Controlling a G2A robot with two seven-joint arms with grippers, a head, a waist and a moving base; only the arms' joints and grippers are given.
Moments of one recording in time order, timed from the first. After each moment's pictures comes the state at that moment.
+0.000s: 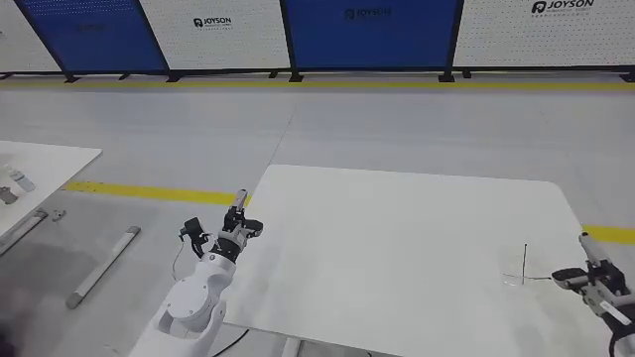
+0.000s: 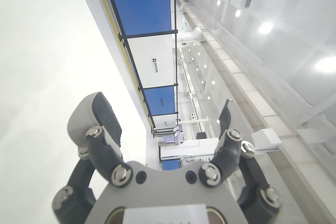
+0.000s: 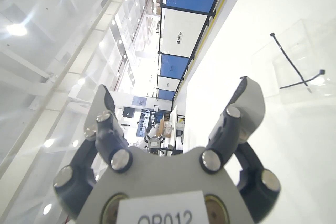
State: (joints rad) left arm 1.73 -1.15 -1.60 -1.80 -0.42 0.00 0.00; right arm -1.71 -1.09 1.84 -1.82 0.32 0.10 0.54
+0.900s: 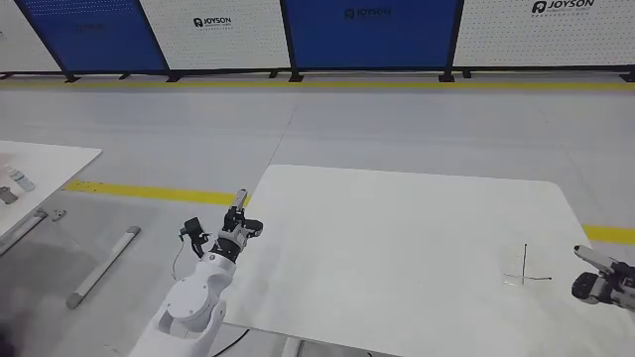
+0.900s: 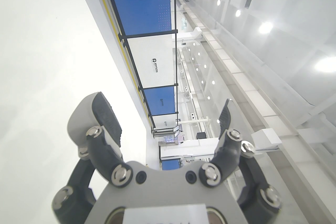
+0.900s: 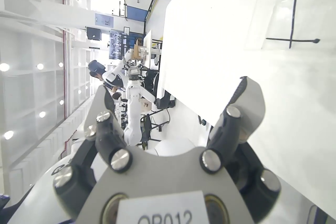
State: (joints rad) left arm 1.73 -1.15 -1.60 -1.80 -0.42 0.00 0.00; right arm -1.41 -0.98 1.94 -1.57 0.14 0.14 1.39
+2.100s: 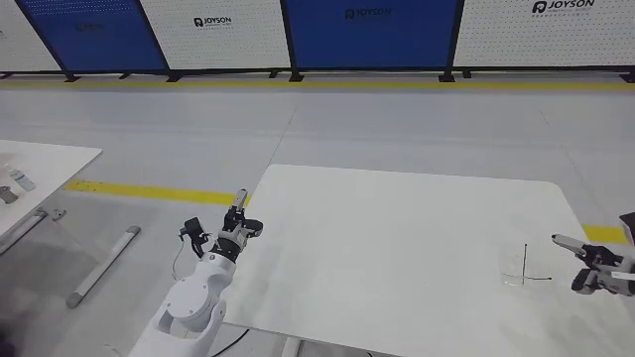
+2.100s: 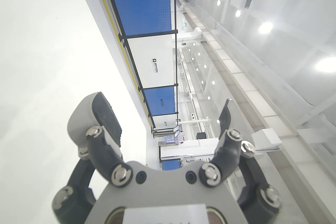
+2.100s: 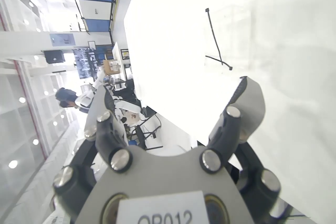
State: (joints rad) left arm 1.73 -1.15 -1.60 -1.80 -0.42 0.00 0.00; right arm -1.16 -0.93 1.71 -1.34 -0.13 0.22 1.38
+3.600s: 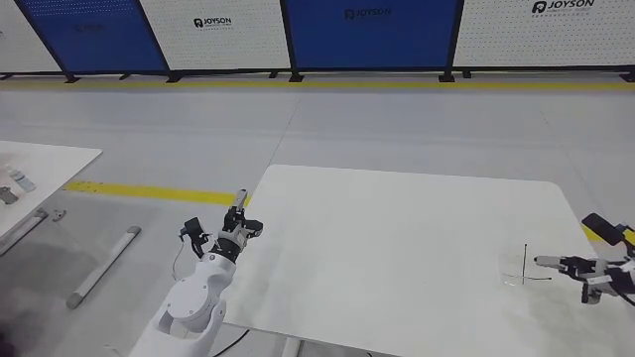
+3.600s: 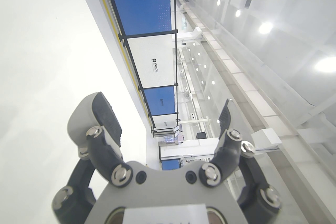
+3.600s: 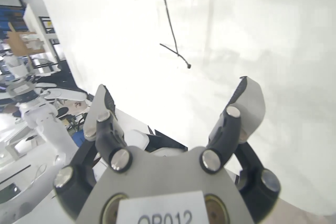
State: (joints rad) left arm 1.73 -1.15 -1.60 -1.80 -0.42 0.00 0.00; right arm -0.97 -0.79 1.31 -1.20 -0.26 0.15 1.39
